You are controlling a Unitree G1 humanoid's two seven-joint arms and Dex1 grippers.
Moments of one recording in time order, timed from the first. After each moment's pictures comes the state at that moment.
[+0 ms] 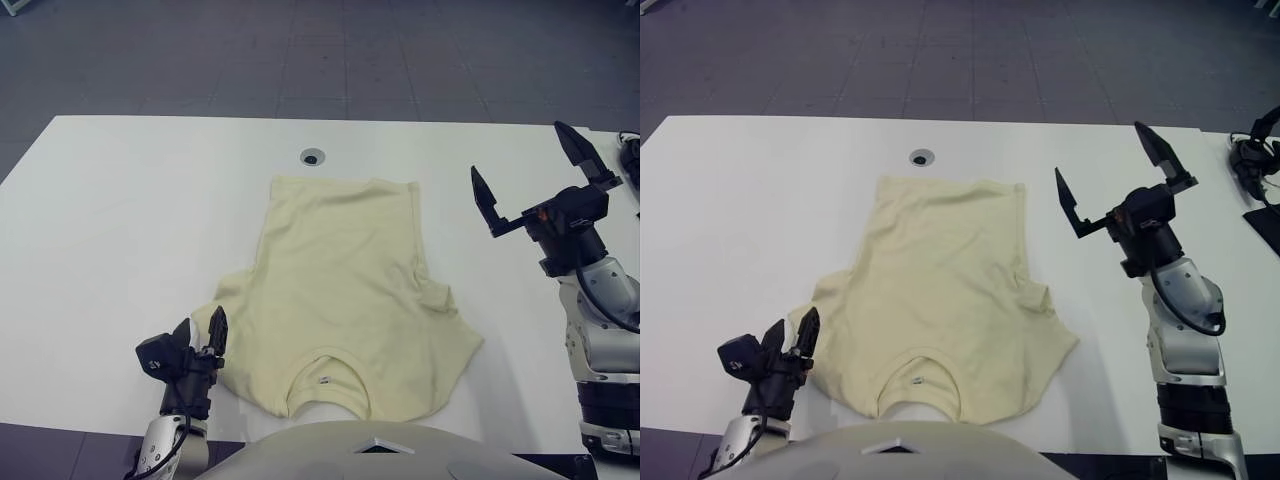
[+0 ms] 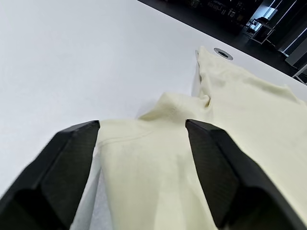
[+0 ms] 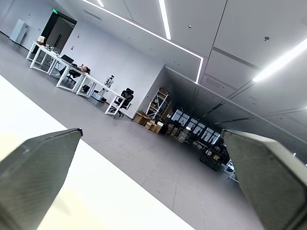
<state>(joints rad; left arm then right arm) 0.84 0.06 0.02 -0.59 -0.46 0.06 -0.03 0.01 -0.60 -0.17 -0.16 0.25 -0.37 0.37</state>
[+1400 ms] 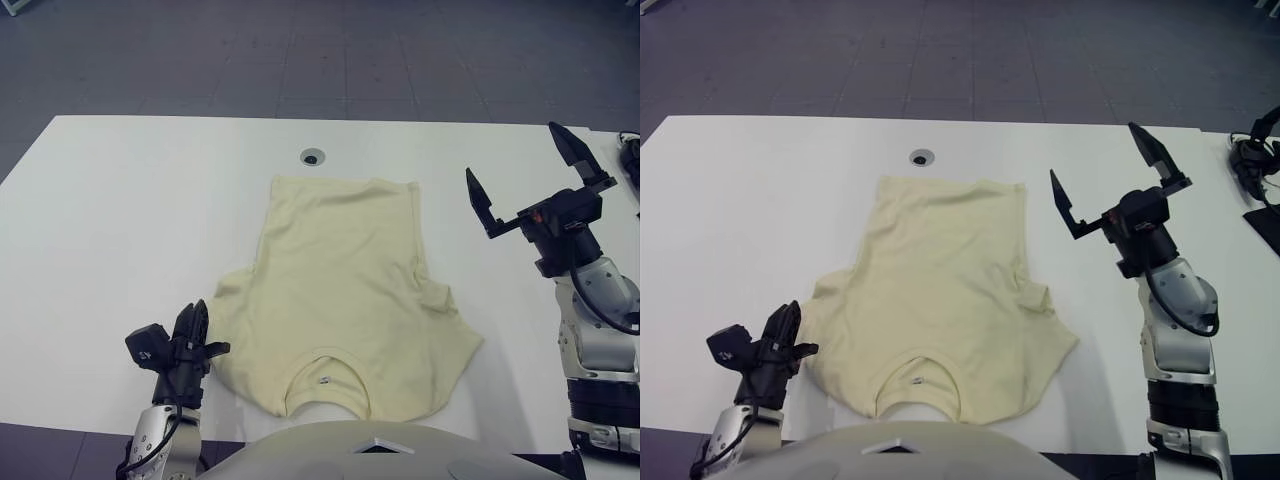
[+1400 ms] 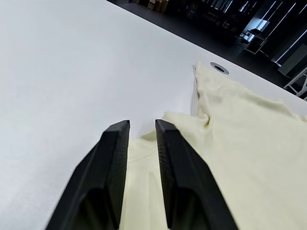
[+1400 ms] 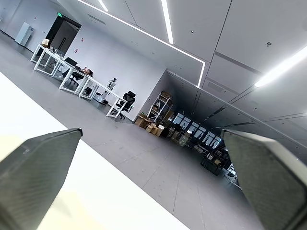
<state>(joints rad) 0.79 0.01 0.11 -0.60 -0.48 0.12 -0.10 0.00 -0.54 -0.19 -0.14 0.21 -0.39 0.43</state>
